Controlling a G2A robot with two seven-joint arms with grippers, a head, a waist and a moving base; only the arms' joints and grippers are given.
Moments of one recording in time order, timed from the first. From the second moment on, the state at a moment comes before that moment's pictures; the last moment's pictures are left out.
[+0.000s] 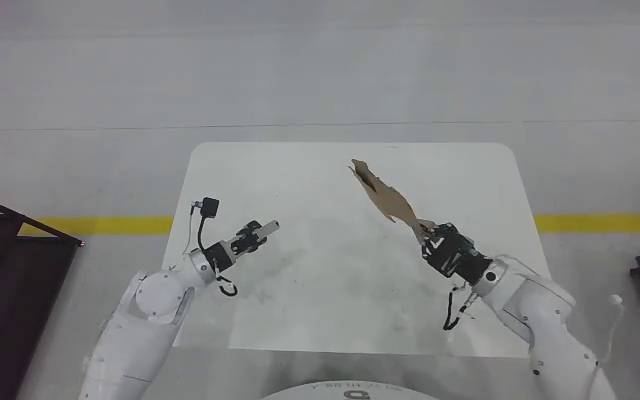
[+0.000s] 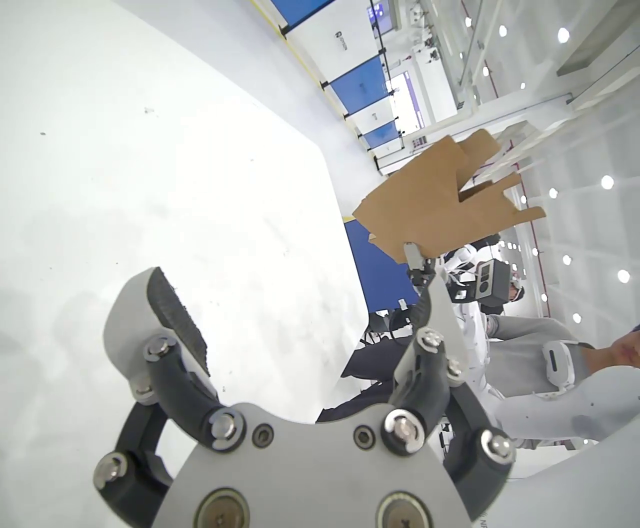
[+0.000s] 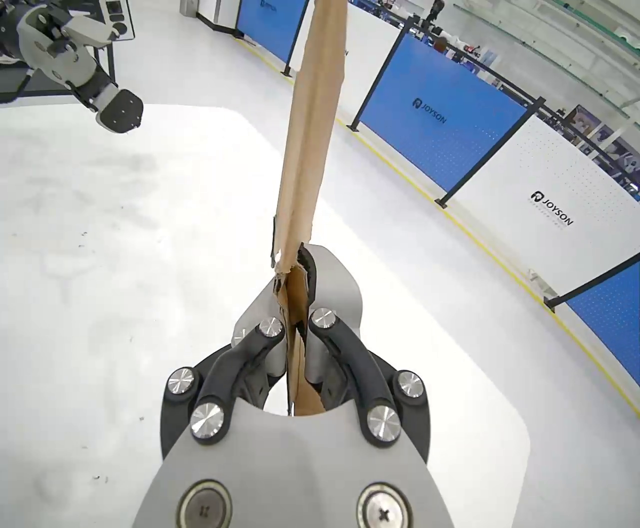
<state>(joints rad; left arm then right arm) 1.69 -1.09 -1.45 -1.70 0.02 -0.37 -0.64 -1.87 -1.07 1.59 -1.99 -1.62 -0.61 -0.17</state>
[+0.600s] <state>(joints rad) 1.69 -1.09 -1.45 -1.70 0.02 -0.37 -0.64 -1.84 -1.00 1.59 -2.00 -2.08 -0.84 -0.80</state>
